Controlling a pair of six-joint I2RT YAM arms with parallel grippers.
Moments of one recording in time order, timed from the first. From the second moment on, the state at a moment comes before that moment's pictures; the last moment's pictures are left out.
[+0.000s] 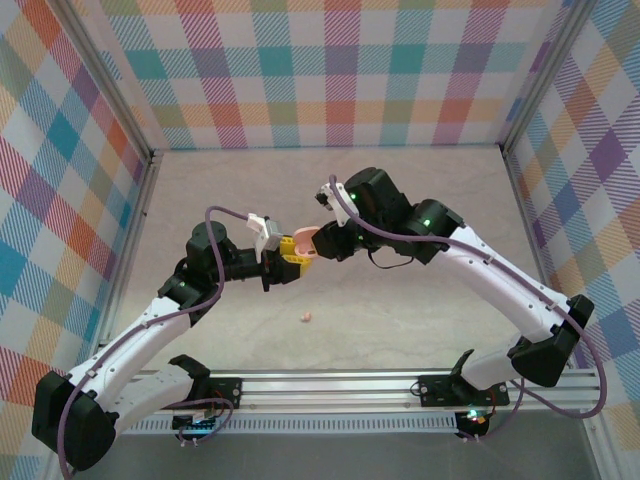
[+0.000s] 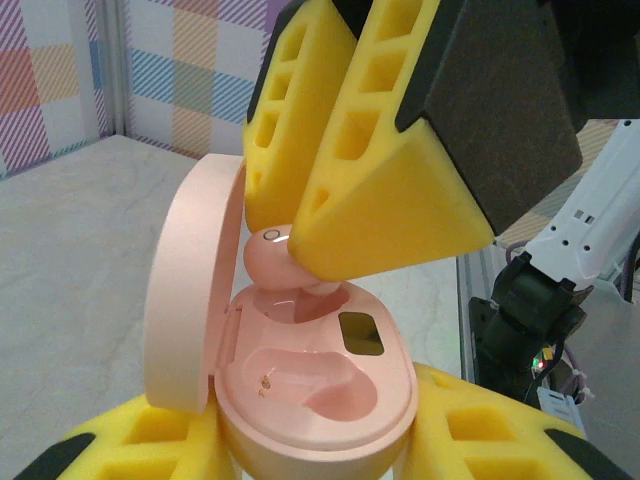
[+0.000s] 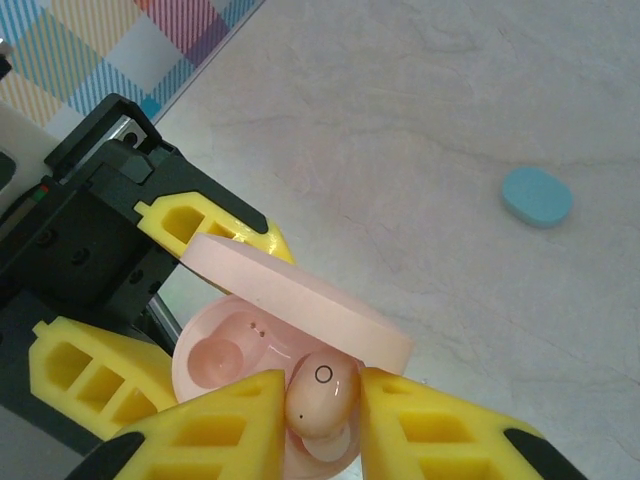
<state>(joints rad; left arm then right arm) -0.51 0.95 0.68 0.10 0.80 -0.05 0.88 1.42 1.57 -0.89 -0.22 0.28</state>
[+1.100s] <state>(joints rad) -0.51 0.95 0.68 0.10 0.79 -0.05 0.85 1.30 1.38 -0.68 -0.27 0.43</state>
